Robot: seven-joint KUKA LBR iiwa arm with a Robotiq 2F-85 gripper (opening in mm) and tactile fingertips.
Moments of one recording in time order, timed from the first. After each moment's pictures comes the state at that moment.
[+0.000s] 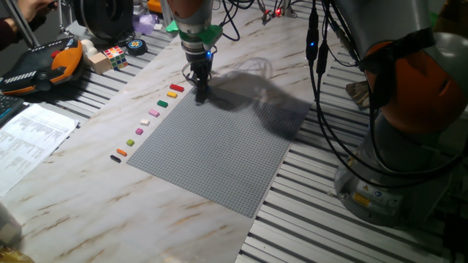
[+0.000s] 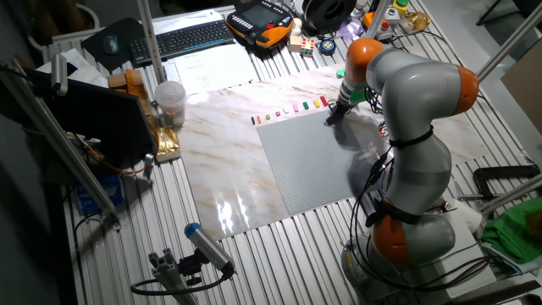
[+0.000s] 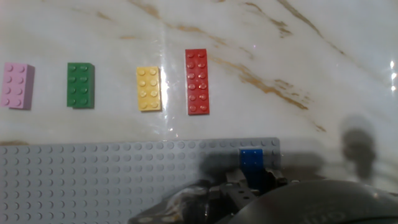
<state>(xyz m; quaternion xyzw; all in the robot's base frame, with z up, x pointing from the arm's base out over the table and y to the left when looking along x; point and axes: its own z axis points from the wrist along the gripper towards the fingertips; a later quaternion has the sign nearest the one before) 0.594 -0.144 0.023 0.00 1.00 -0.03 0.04</state>
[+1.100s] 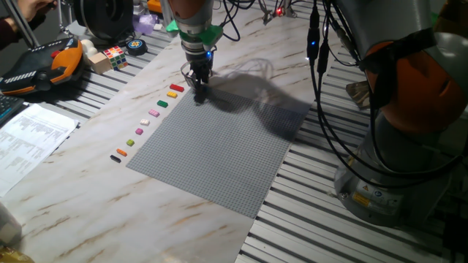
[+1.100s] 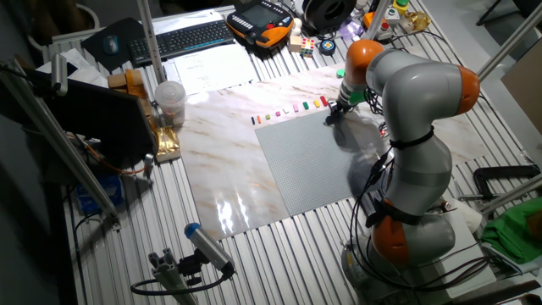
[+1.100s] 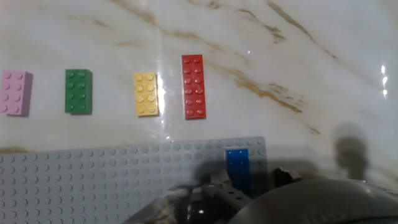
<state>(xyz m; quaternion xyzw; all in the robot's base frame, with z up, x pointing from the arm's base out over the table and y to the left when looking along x) 0.597 -0.146 0.027 0.01 1.00 -0.04 0.04</state>
